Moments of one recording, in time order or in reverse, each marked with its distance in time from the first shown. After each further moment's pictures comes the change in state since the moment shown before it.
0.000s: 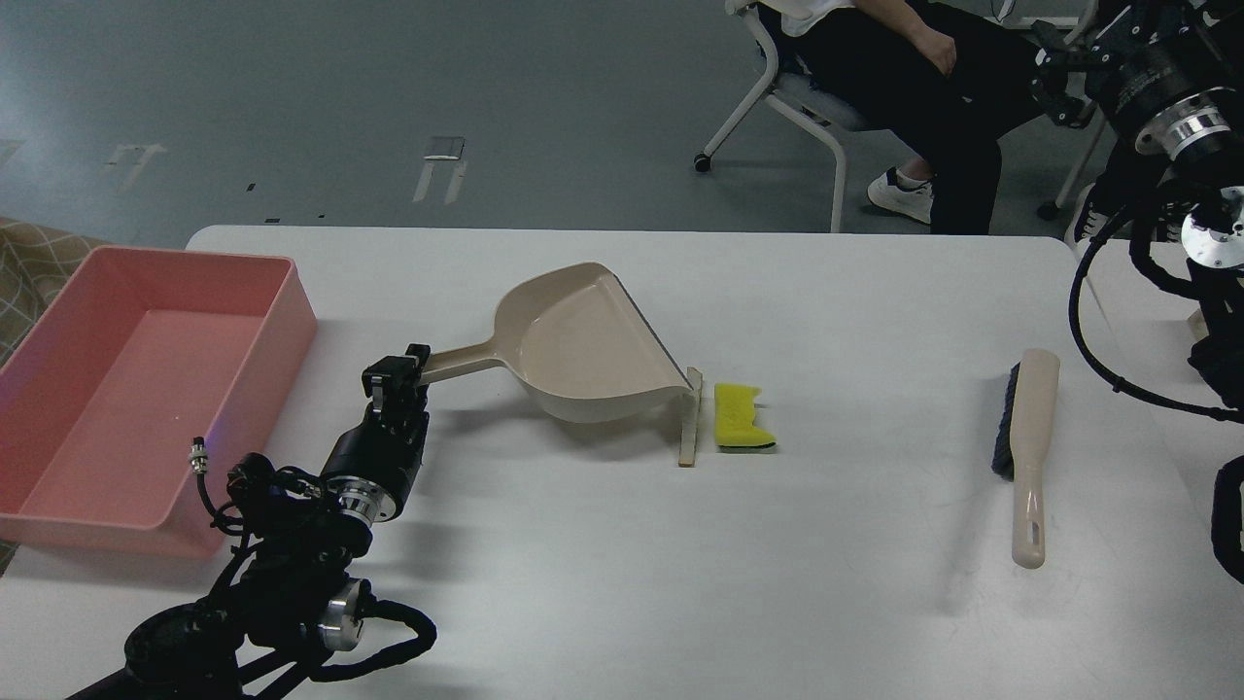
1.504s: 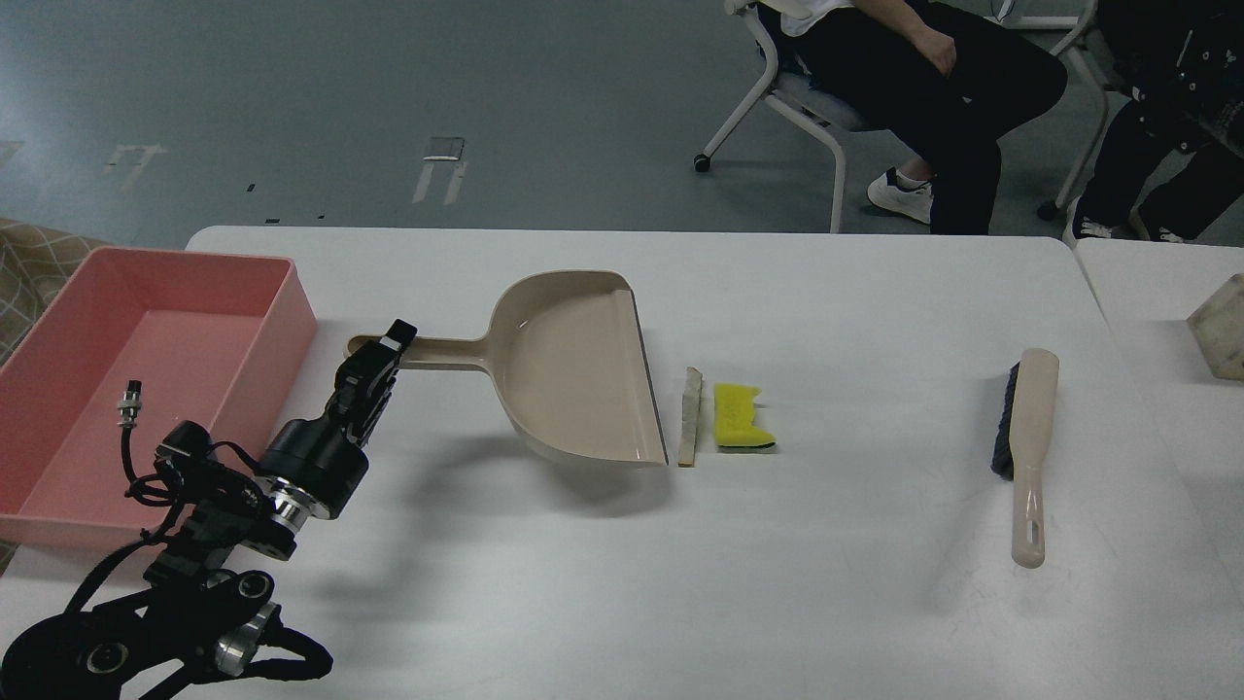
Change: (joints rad) left arm 0.045 0.256 0.044 -0.157 0.300 -0.043 -0.026; right arm 0.041 -0.372 -0.459 0.261 -0.168 -0.033 -0.032
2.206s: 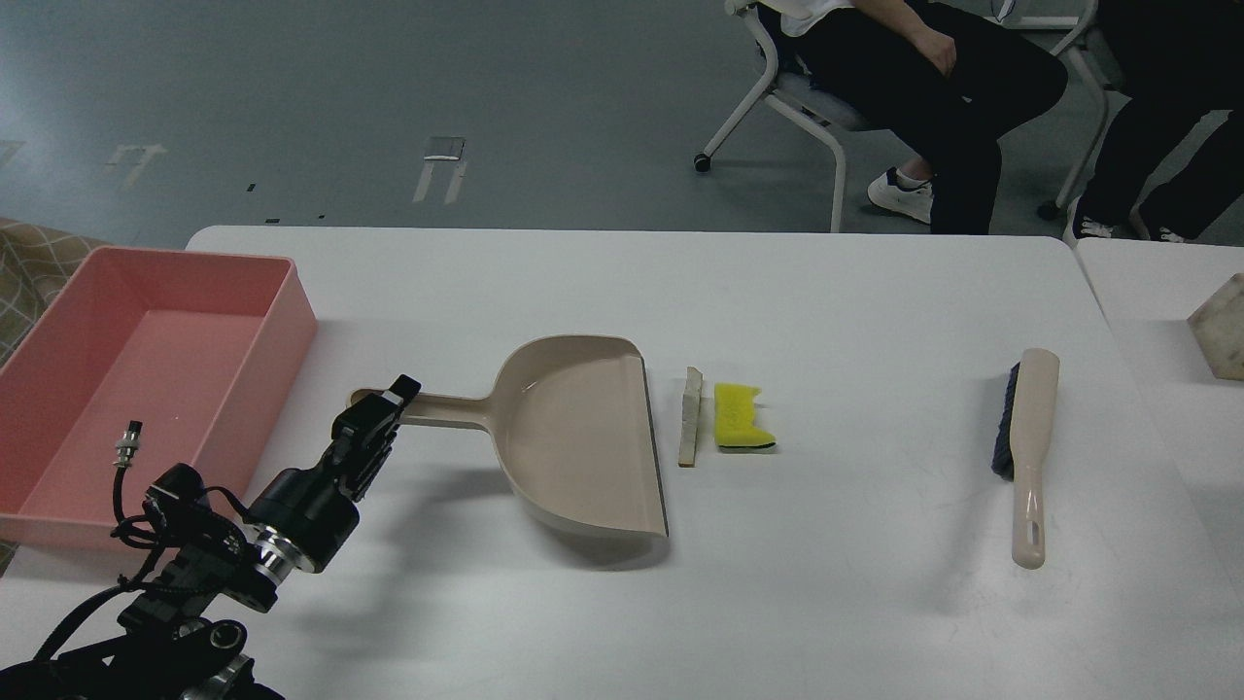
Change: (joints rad) left arm 0.088 0.042 0.000 -0.046 0.004 -0.068 0.000; right arm 0.088 -0.385 -0.060 0.459 -0.471 0.108 -0.034
